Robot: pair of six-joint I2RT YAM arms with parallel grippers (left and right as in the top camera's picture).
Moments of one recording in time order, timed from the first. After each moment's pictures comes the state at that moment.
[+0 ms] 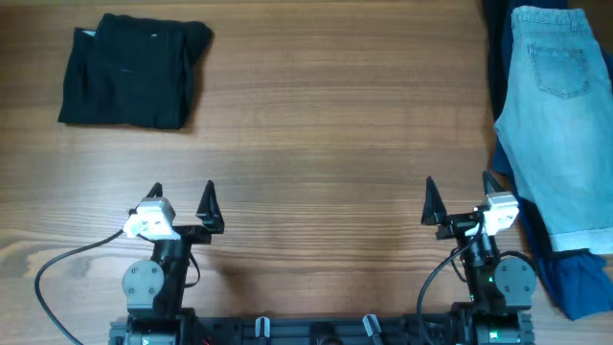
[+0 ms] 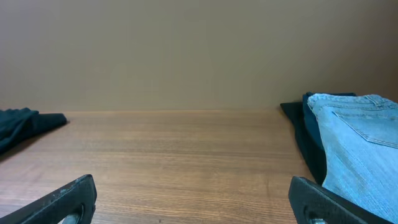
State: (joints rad) left arm -0.02 0.01 0.01 -0.07 0.05 -0.26; right arm -0.02 0.02 0.02 0.01 -0.14 0.07
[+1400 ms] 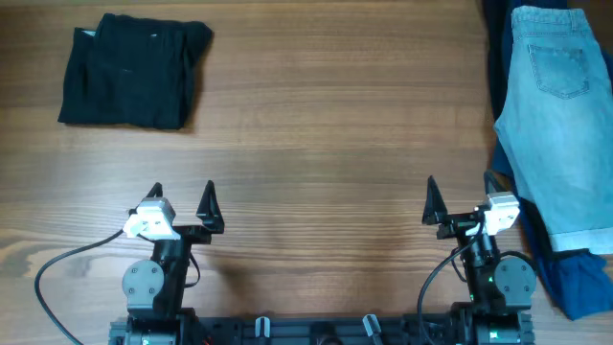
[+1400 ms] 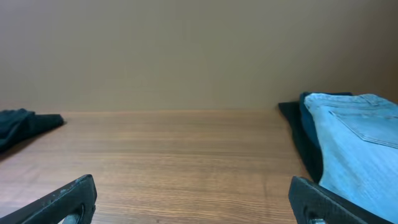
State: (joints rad) left arm -0.02 0.01 0.01 -0.07 0.05 -0.26; right arm -0.02 0.02 0.02 0.01 -0.12 0.07
